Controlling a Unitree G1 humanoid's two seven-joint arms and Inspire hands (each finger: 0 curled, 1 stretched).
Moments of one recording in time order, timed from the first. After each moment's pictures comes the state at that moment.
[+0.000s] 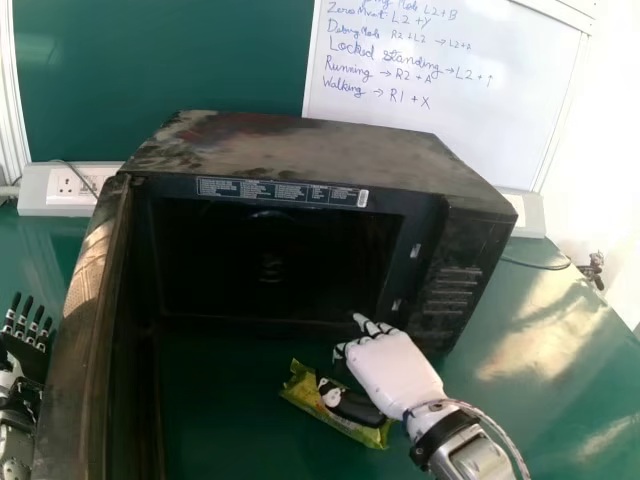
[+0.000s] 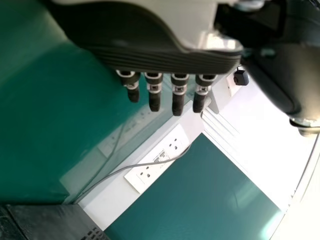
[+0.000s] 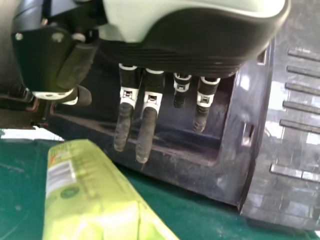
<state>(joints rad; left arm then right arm) -0.12 0.19 0.65 0.22 -0.75 0.13 -0.09 -0.09 -0.62 0.23 -0.40 -1.08 -0.08 0.29</state>
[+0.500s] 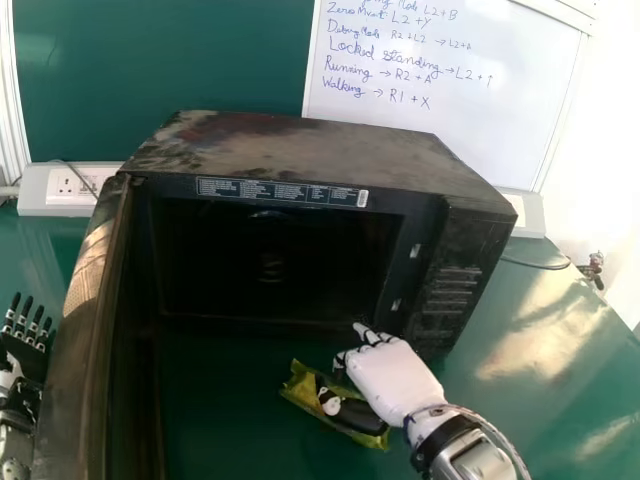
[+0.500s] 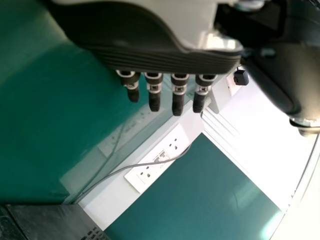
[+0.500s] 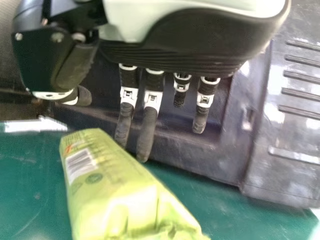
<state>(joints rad) -0.11 0.19 0.65 0.22 -0.75 0.14 -0.09 -0.07 -0.63 0.22 -0.48 -1.06 -0.04 0.53</state>
